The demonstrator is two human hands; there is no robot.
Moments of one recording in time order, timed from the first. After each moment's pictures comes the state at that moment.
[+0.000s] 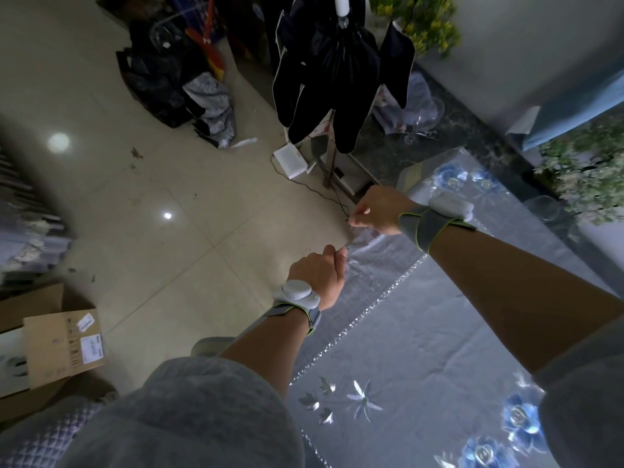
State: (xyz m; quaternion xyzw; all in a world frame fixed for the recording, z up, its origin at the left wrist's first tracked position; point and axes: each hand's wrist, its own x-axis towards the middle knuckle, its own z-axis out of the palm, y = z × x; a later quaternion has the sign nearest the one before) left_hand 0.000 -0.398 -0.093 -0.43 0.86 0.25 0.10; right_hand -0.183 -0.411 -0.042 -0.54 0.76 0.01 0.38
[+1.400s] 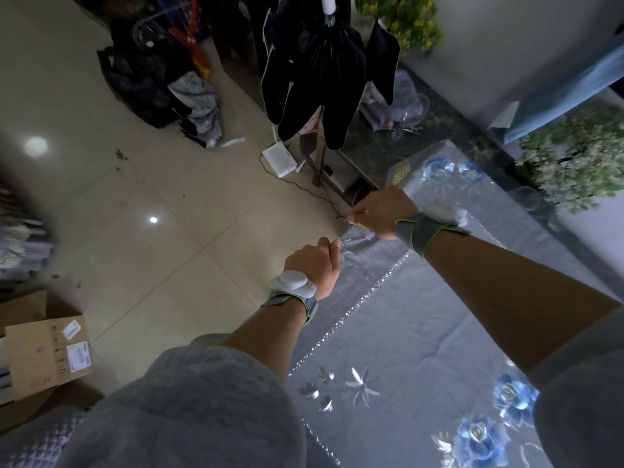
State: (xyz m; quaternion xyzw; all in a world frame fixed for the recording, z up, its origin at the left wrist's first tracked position) left_hand 0.001 -0.398 -0.097 -0.42 0.87 0.24 0.10; right_hand -0.176 -0.391 -0.042 -0.57 0.76 0.12 0.27
